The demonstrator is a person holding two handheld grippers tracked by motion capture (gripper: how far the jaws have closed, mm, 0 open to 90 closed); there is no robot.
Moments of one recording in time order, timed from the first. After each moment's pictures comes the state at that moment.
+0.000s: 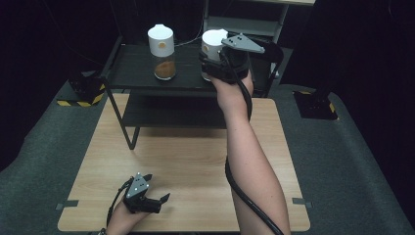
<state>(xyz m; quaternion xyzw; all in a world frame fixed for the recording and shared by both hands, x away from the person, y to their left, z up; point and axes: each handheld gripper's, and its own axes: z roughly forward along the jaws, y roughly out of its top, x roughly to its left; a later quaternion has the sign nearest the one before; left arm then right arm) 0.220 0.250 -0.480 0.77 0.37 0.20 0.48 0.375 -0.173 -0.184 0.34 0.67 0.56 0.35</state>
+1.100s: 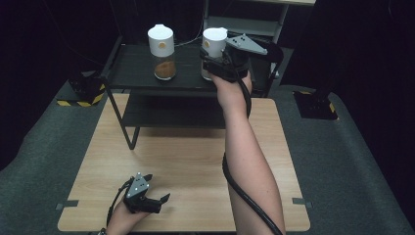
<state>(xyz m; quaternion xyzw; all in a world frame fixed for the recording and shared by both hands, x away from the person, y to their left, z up) 0.221 0.250 -0.479 0.77 0.37 0.20 0.48 0.389 -0.182 -0.200 0.34 0.64 0.60 0.33</state>
